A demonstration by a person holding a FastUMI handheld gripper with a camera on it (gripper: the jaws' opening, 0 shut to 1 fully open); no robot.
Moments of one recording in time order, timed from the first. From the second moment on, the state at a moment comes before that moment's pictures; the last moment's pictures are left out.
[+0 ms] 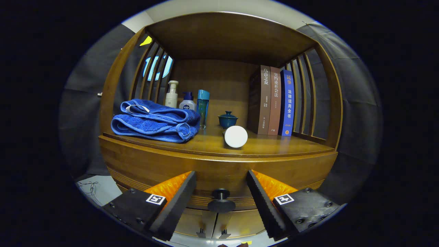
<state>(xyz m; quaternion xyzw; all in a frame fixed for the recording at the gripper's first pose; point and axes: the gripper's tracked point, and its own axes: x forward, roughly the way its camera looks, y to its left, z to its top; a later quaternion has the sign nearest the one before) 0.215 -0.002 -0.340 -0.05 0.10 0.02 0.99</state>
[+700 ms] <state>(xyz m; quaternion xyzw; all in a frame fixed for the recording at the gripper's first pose) 0.164 -0.009 -0.186 -0.04 0.05 -0.01 1.00</state>
